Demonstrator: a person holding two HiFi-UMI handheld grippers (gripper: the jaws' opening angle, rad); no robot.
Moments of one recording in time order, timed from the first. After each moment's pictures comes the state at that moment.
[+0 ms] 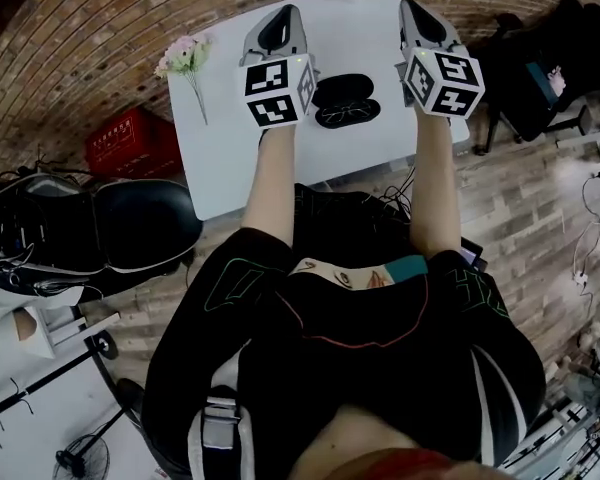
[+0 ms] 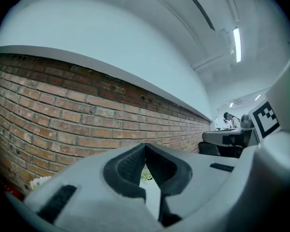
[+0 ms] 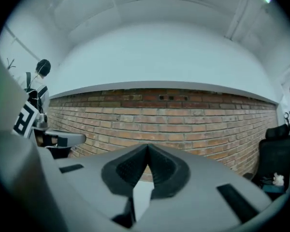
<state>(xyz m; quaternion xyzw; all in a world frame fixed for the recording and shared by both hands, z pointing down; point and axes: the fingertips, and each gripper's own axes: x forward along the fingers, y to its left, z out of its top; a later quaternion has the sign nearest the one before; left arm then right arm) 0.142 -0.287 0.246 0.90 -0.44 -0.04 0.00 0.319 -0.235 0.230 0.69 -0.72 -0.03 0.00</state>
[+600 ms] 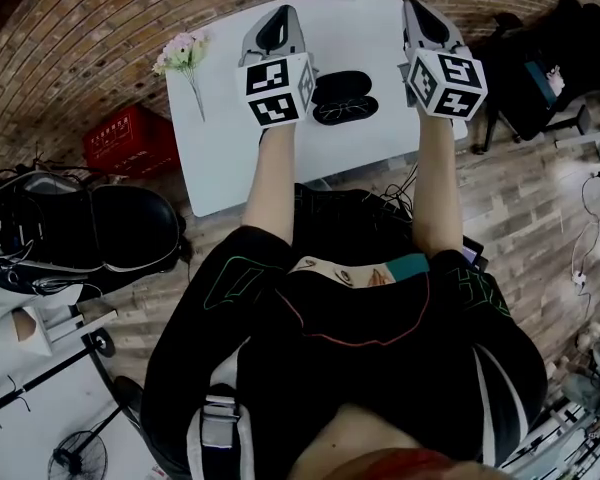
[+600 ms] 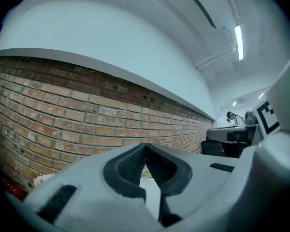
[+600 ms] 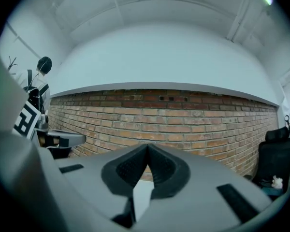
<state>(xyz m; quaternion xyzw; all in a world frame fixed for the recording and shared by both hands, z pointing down) 0.142 -0.284 0.252 0.89 -0.45 -0.04 0.00 0.327 -0.225 0.229 0.69 -0.72 -0.04 0.00</state>
